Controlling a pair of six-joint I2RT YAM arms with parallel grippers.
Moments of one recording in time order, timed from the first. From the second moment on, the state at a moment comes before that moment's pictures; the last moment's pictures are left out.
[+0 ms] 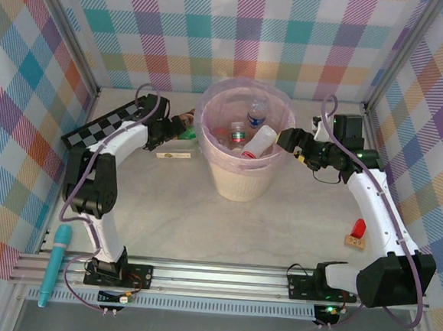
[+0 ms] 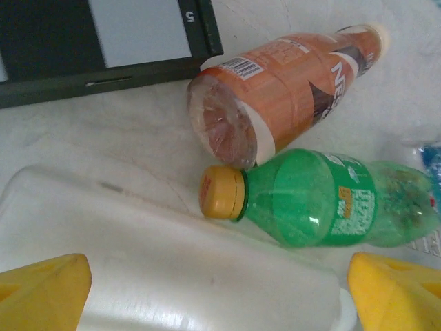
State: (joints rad) left arm -0.17 1.87 1.41 -0.49 -0.01 -0.71; right arm 0.14 1.26 1.21 -0.72 -0.60 0.54
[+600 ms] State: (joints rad) left arm -0.17 2.05 1.66 -0.84 -0.05 -0.18; right arm 0.14 1.26 1.23 -0.75 -0.58 0.52
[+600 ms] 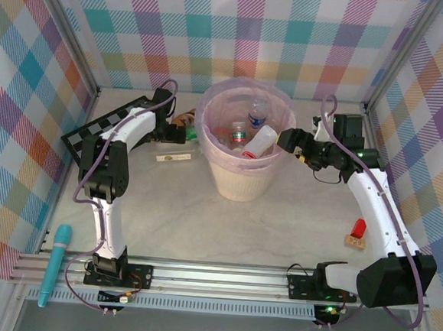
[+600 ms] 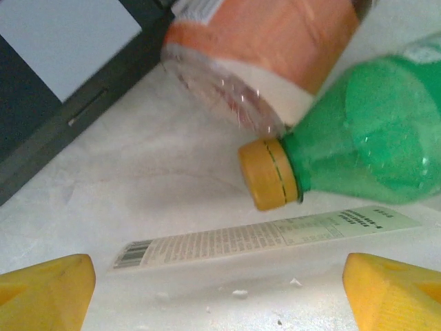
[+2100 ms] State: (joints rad) left arm -0.22 1.80 1.40 -0.90 0.16 0.42; right arm 0.14 1.26 1.23 -0.75 -0.58 0.52
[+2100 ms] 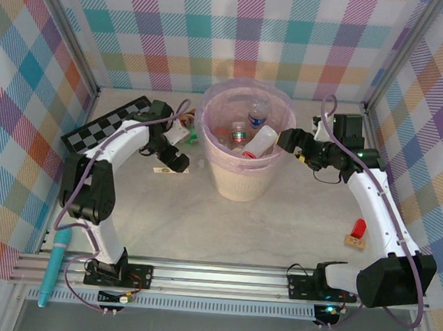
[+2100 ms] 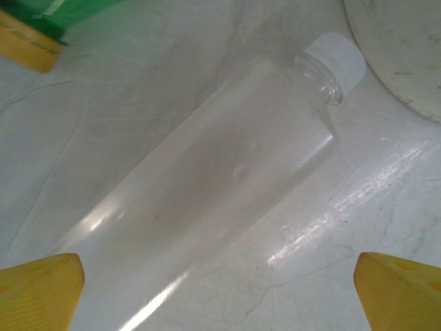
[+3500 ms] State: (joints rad) left arm -0.21 1.69 1.35 -0.88 0.02 0.05; right arm 0.14 1.26 1.23 -0.75 -0.58 0.52
